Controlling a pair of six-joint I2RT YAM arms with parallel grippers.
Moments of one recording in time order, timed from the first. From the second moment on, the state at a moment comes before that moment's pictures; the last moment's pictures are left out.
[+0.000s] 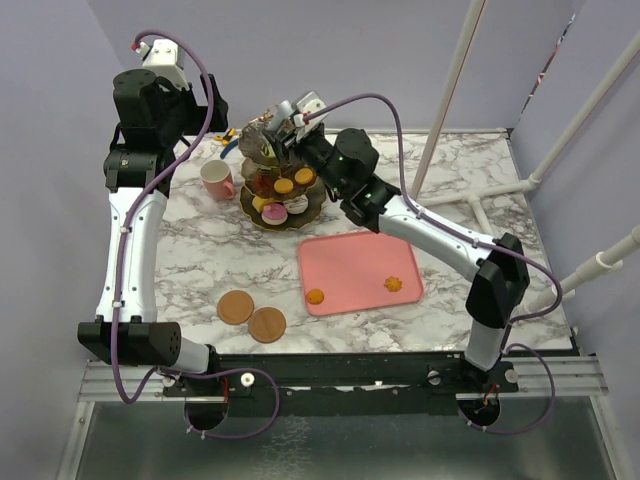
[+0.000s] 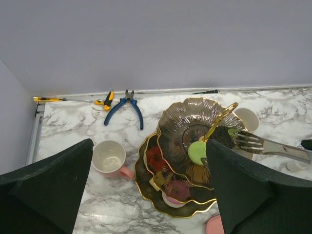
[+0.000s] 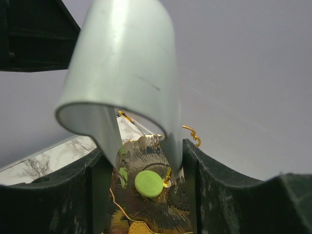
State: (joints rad) left arm -0.01 1.43 1.79 -0.53 0.15 -0.10; right arm 0.86 1.84 1.68 0.41 0.07 -0.24
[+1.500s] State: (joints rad) left arm 0.01 1.41 1.75 -0.53 0.20 -0.10; right arm 1.00 1.34 0.73 0.27 -0.11 -0.06
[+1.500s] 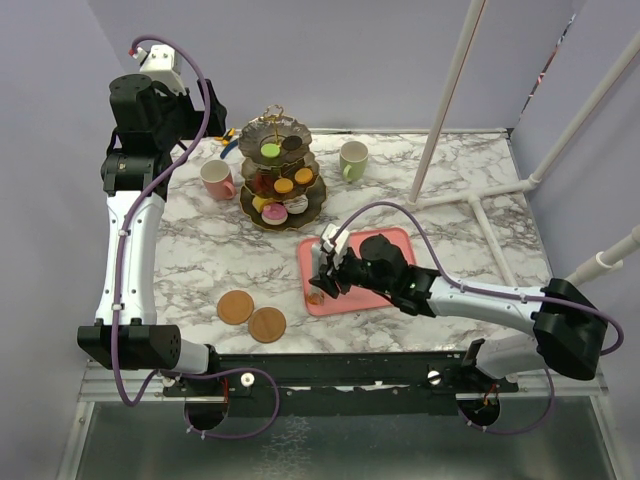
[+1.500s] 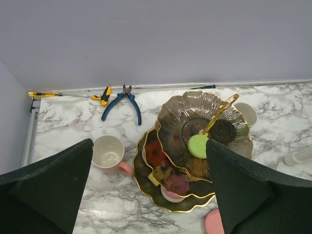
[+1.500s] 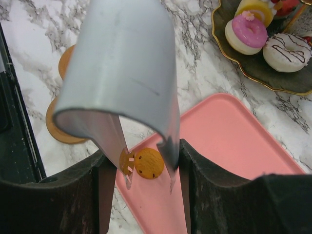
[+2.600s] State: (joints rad) left arm 0.01 1.40 1.74 -0.53 0.20 -0.10; right arm 1.01 1.40 0.64 0.50 -0.10 -0.05
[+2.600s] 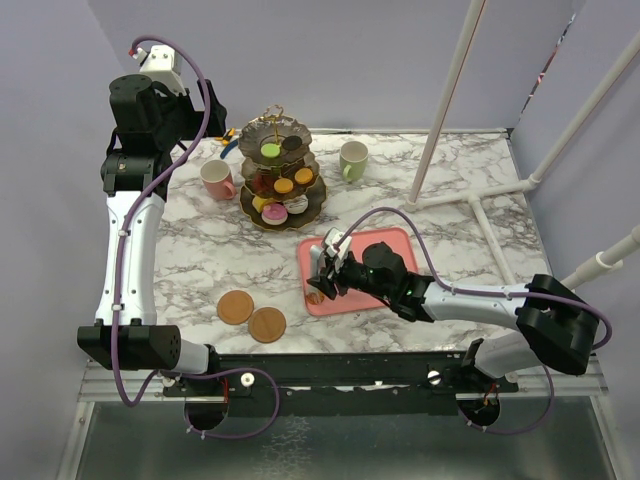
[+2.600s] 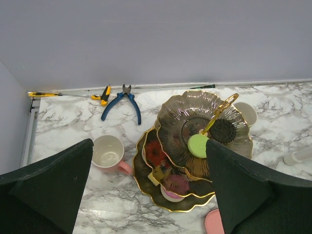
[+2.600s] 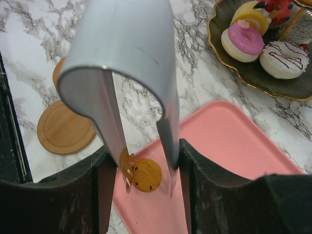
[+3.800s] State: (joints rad) left arm 0.01 1.39 1.76 -0.53 0.21 -0.10; right arm 1.01 1.31 0.56 0.59 0.05 -0.07
